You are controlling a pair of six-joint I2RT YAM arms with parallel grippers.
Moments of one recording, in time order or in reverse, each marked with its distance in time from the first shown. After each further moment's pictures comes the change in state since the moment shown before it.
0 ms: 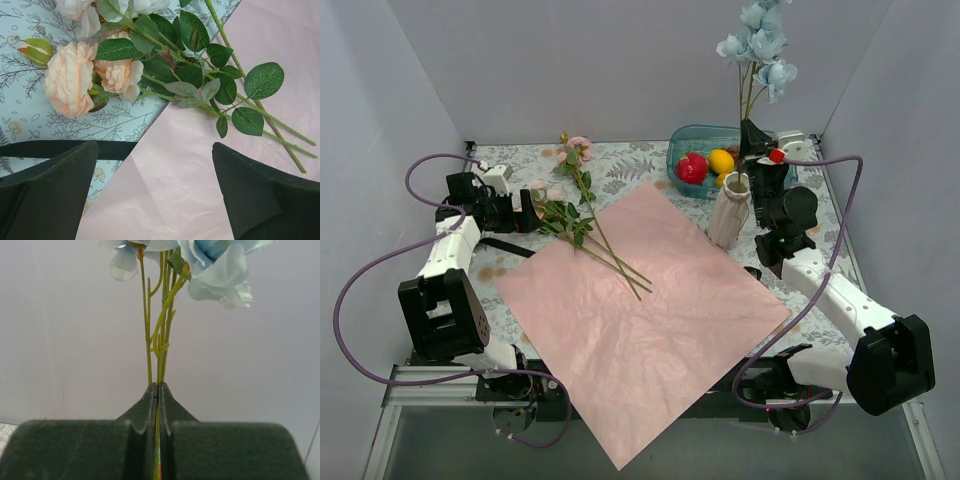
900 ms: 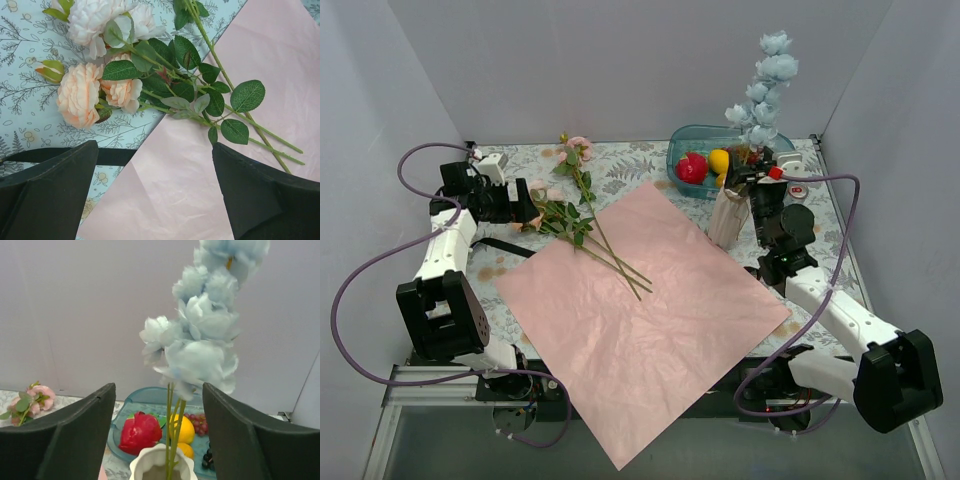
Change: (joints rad) left arm 0.000 0.000 0.094 -0.051 0.002 -0.021; right arm 0.000 -0.079 -0.196 -0.028 0.071 0.046
